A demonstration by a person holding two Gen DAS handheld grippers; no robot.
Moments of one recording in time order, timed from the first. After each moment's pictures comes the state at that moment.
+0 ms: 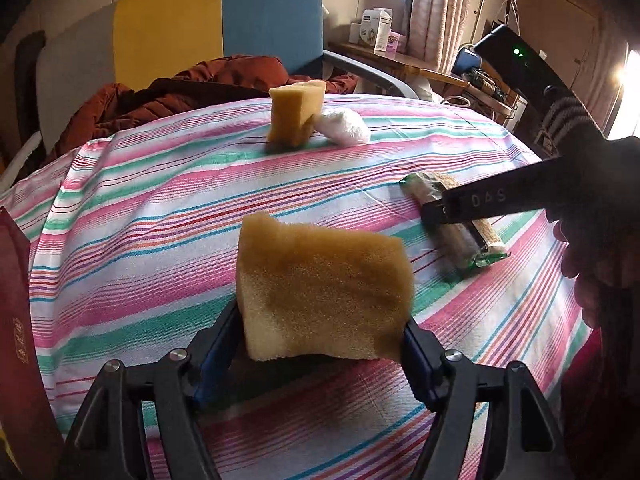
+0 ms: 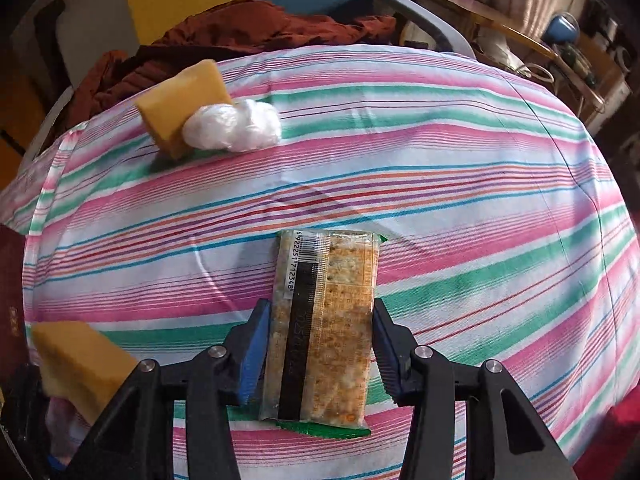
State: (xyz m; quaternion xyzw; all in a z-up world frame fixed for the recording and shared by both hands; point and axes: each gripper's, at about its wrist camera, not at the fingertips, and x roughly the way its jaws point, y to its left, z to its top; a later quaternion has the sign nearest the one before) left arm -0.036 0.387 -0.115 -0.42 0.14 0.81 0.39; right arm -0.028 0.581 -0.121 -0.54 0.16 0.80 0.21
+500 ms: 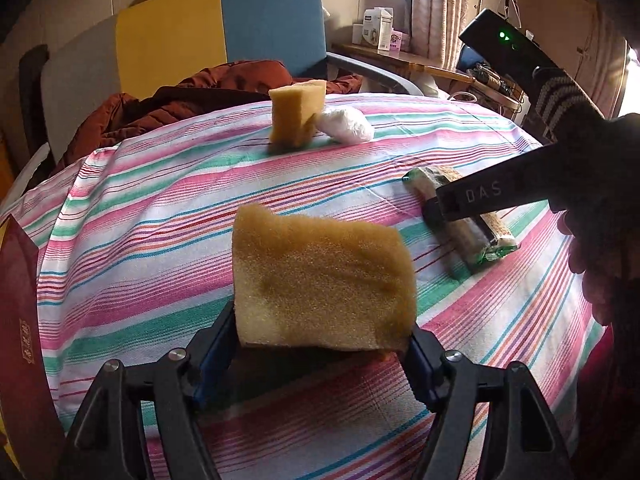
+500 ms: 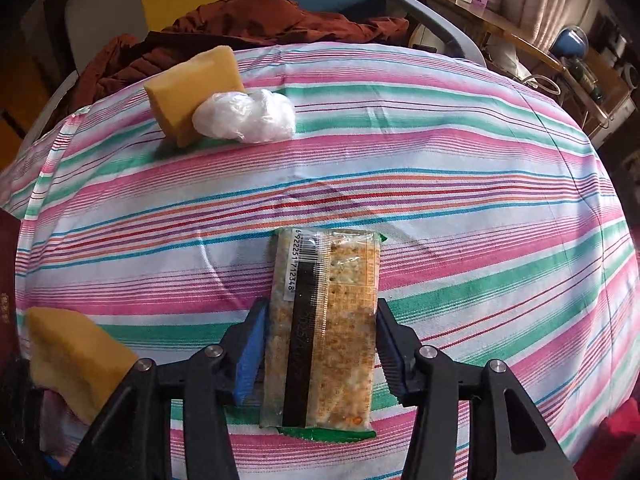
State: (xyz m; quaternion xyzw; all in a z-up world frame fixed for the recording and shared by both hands) left arm -0.031 0.390 -0.119 -0.40 0.16 0.82 0.38; right arm -0.028 0.585 -0.124 -0.55 0.14 0.80 0.21
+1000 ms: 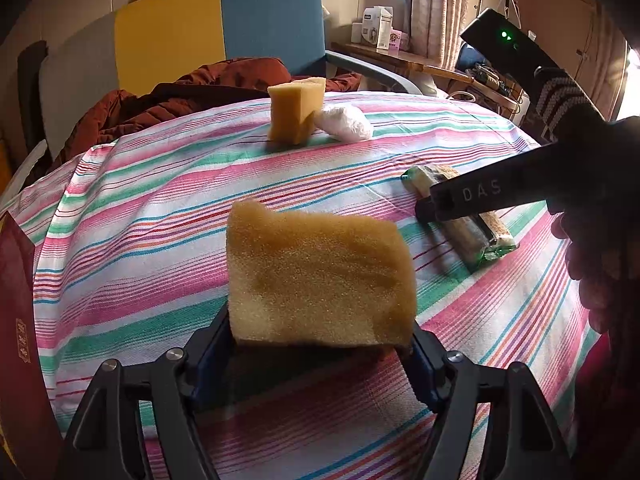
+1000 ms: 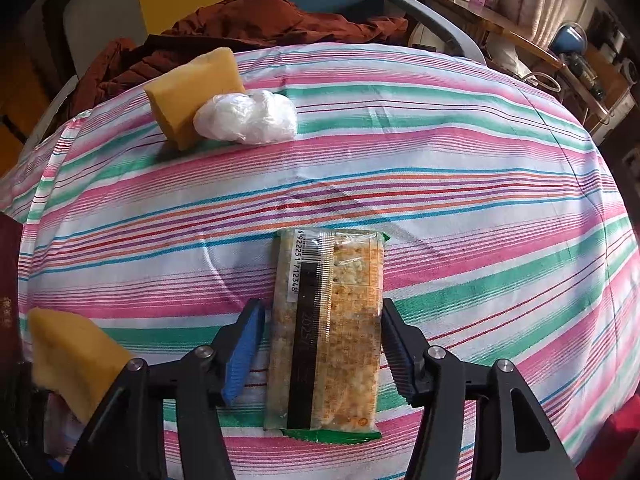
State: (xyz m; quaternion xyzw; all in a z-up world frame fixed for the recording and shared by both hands) left arm -0.032 0.389 -0.120 -0.41 0.16 0.82 0.38; right arm -0.035 0.587 -0.128 -0.55 0.15 0.80 0.21
